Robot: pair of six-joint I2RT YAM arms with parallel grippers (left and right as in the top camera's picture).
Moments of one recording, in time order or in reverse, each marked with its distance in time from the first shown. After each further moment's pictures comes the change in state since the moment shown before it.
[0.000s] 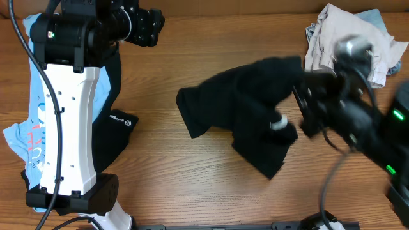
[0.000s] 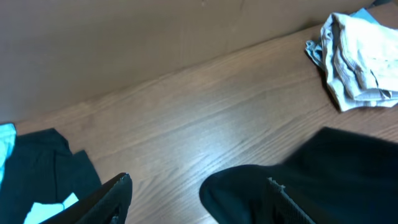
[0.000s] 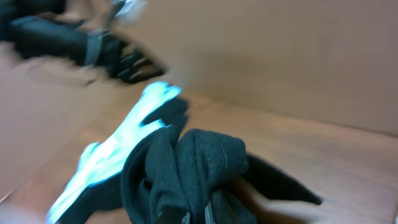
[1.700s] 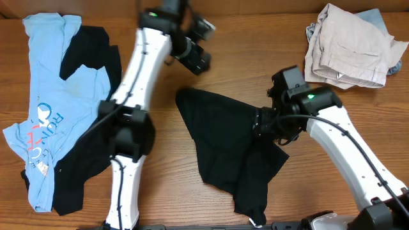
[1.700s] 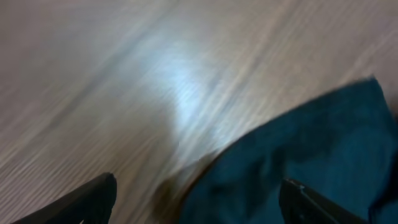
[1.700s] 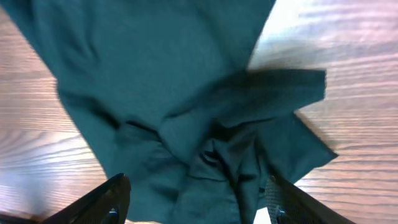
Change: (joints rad) left arm -0.157 0.562 0.002 0.027 0.120 0.336; right arm -0.060 0.435 -0.552 -0.095 0.073 0.263
